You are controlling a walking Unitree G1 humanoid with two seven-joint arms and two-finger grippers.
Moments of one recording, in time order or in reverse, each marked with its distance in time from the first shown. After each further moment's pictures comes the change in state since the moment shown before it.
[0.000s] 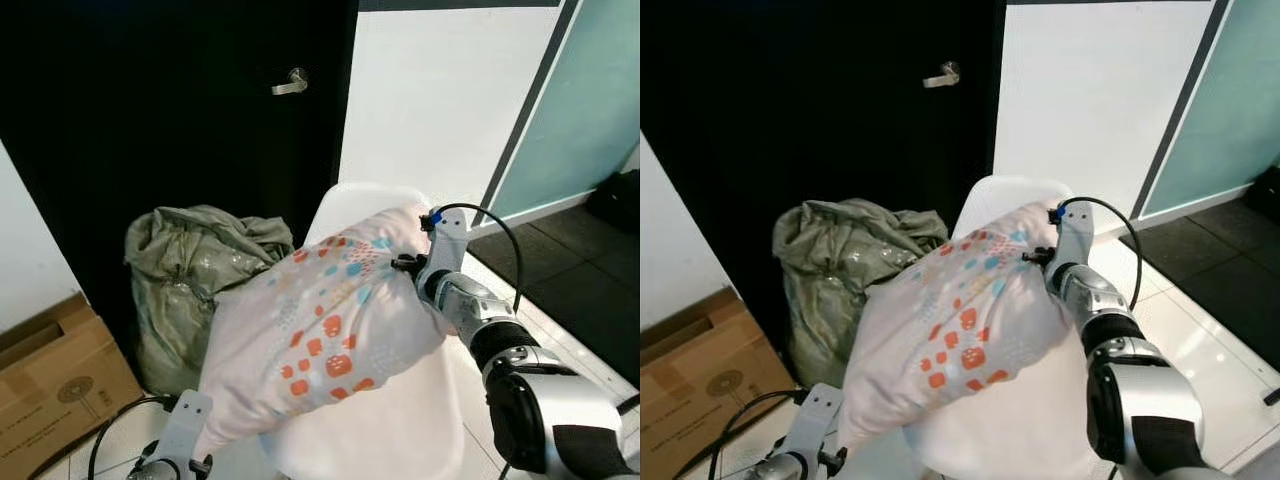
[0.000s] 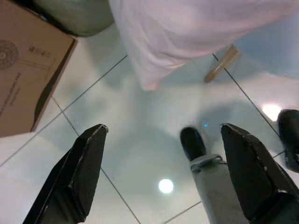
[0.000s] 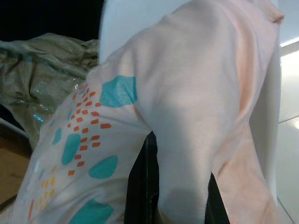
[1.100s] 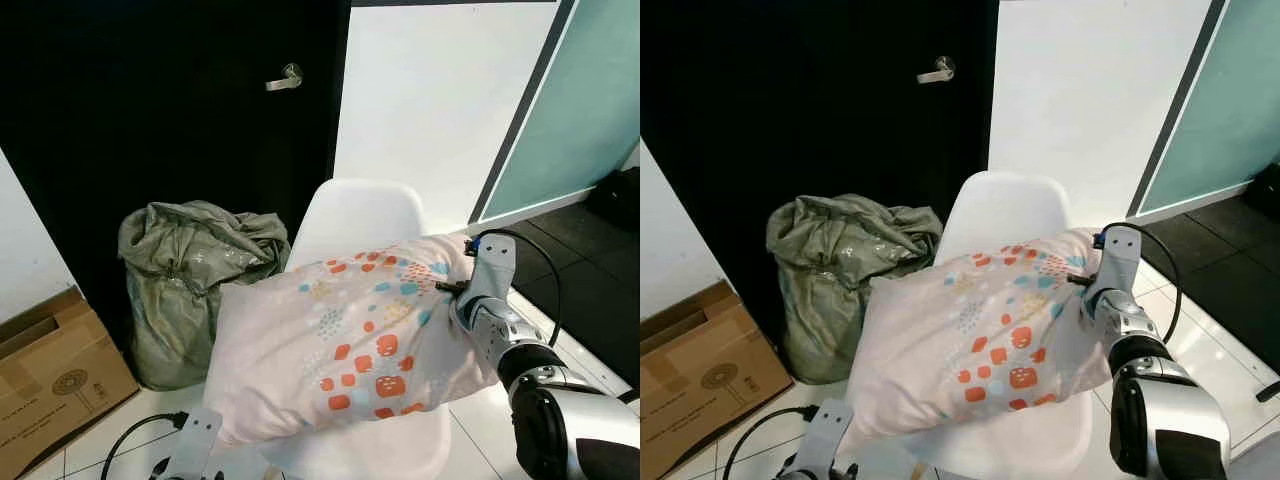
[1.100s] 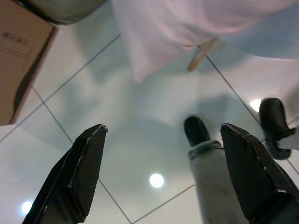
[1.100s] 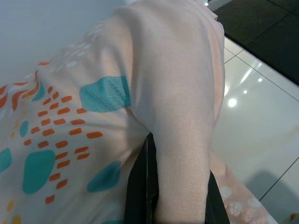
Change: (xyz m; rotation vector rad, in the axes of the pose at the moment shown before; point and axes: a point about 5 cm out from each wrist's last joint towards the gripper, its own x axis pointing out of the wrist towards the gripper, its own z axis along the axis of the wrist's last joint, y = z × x) left arm -0.003 -0.013 -0.015 -0.016 0.013 0.002; right arm -0.019 -0.059 -0.027 0.039 0.043 -0.373
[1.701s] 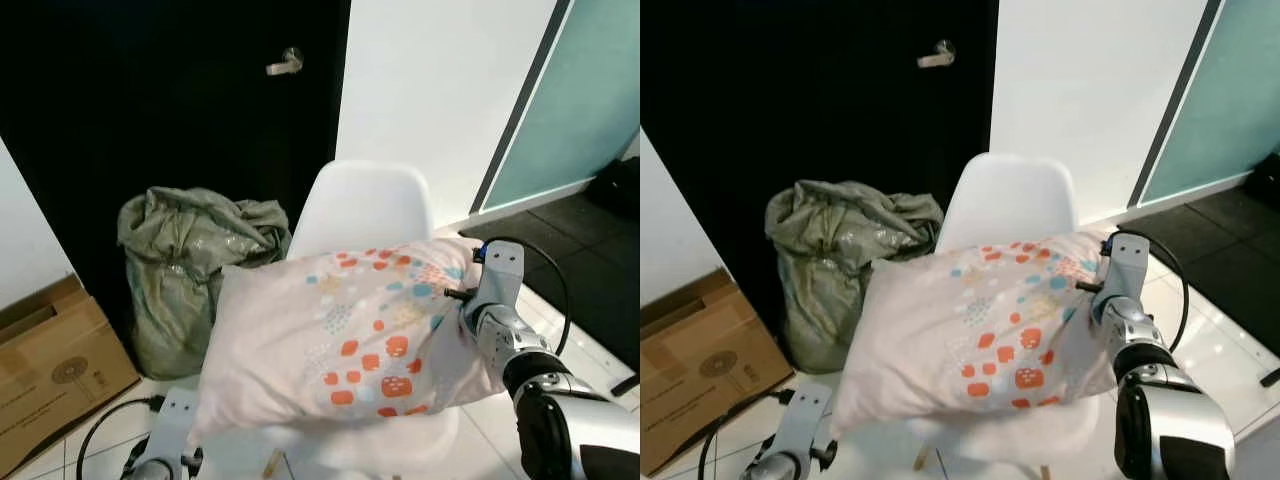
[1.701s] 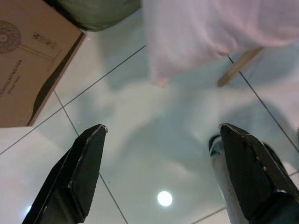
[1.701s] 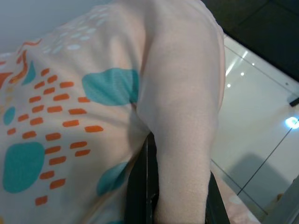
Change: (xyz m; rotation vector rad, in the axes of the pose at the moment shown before) left arm 0.002 0.028 0.018 -0.044 -0.059 0.105; right arm -0.001 -0.012 -0.012 -0.036 0.018 -0.064
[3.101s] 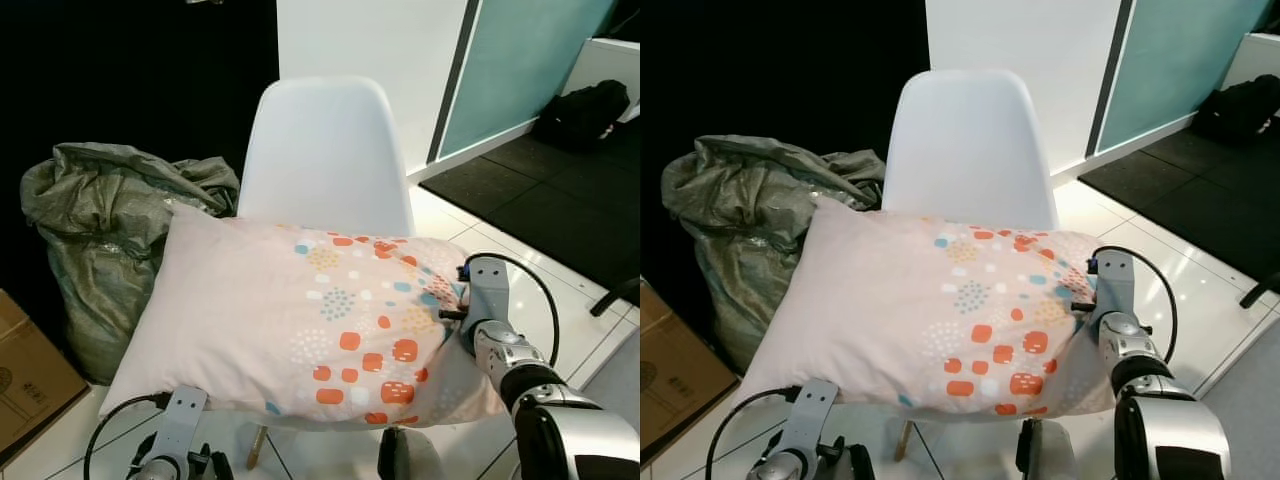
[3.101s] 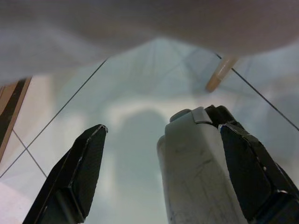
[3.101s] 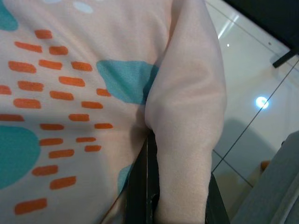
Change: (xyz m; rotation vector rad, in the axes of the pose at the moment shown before) left arm 0.000 -0.009 0.002 -0.006 -0.015 -0.015; right arm -0.001 0.004 -0.013 -0.180 0.023 0.023
